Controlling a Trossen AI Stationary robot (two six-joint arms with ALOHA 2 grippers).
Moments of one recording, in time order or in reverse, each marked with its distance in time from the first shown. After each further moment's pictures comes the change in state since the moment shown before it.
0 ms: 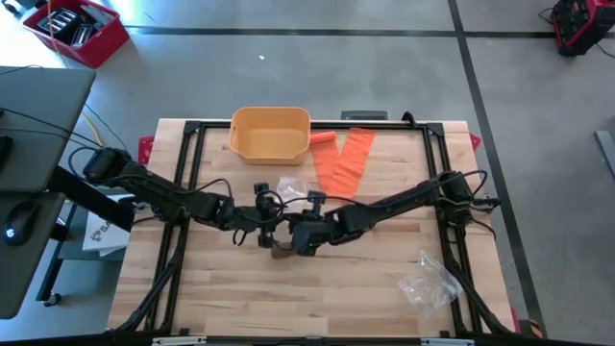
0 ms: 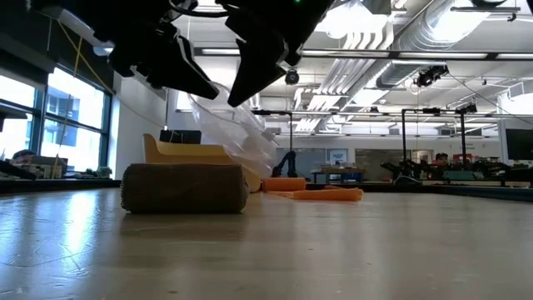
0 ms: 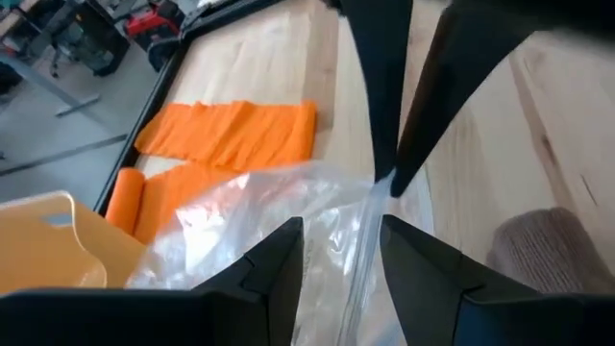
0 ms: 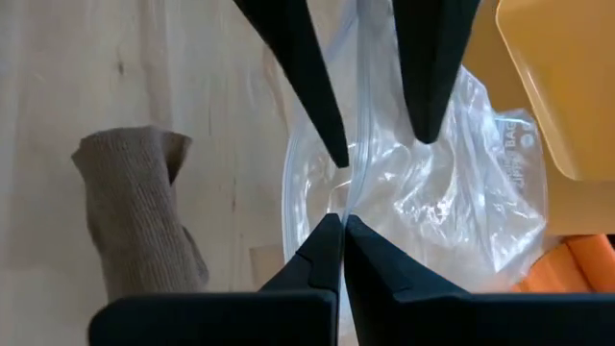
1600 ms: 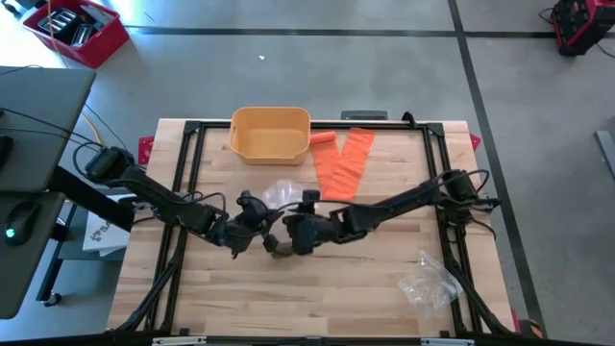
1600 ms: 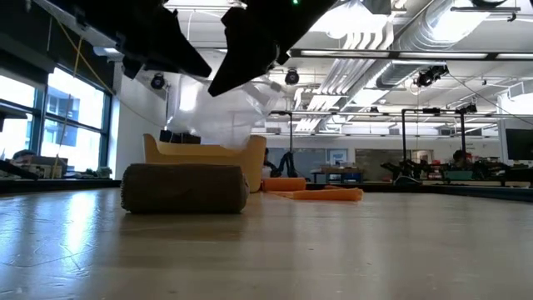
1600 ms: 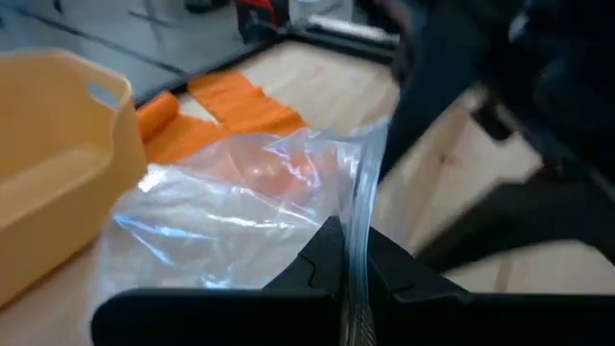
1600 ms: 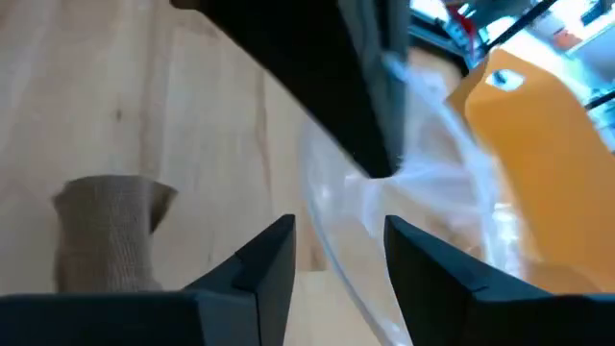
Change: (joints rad) left arm -0.166 0.021 -0.001 0.066 -0.346 -0.655; right arm 0.000 -0.036 -0.111 0.275 0.022 -0.209
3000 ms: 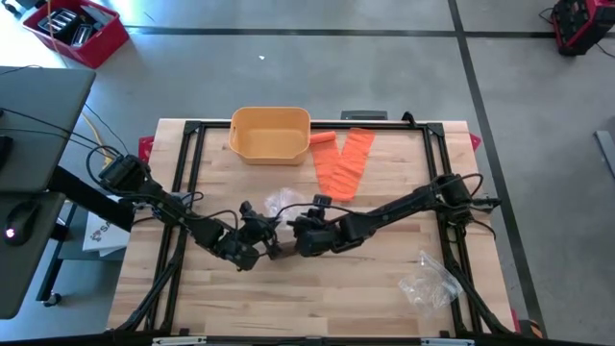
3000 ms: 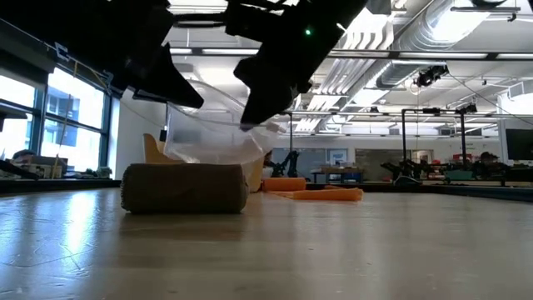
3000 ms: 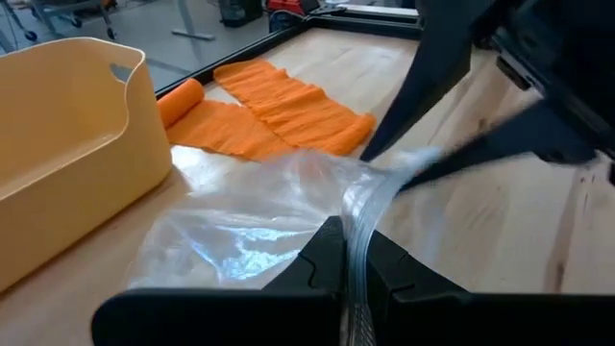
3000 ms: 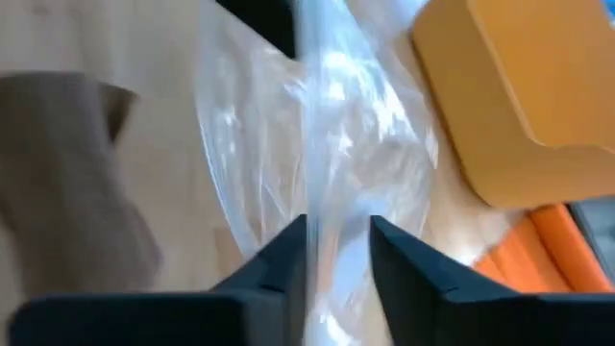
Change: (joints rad) left arm -0.073 0.178 -0.019 0.040 -0.148 -0.079; right arm 0.027 0.056 0.000 -0.196 0.151 0.248
